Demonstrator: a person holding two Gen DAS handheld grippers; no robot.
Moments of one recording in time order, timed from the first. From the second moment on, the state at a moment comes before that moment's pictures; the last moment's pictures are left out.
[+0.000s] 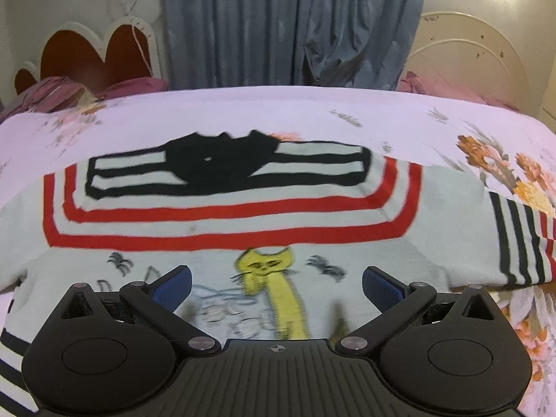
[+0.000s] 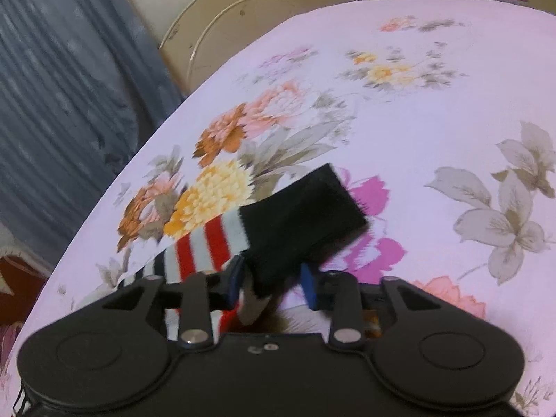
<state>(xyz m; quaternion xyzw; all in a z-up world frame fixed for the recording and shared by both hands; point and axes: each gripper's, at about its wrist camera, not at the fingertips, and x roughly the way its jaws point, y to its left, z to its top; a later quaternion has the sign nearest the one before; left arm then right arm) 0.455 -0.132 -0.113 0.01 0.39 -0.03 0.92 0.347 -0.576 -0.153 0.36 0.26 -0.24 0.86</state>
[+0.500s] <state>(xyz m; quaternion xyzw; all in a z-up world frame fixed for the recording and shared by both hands) 0.464 -0.040 -0.129 -0.04 0.41 -0.01 0.91 0.359 -0.562 -0.149 0.32 0.26 -0.29 0.86</state>
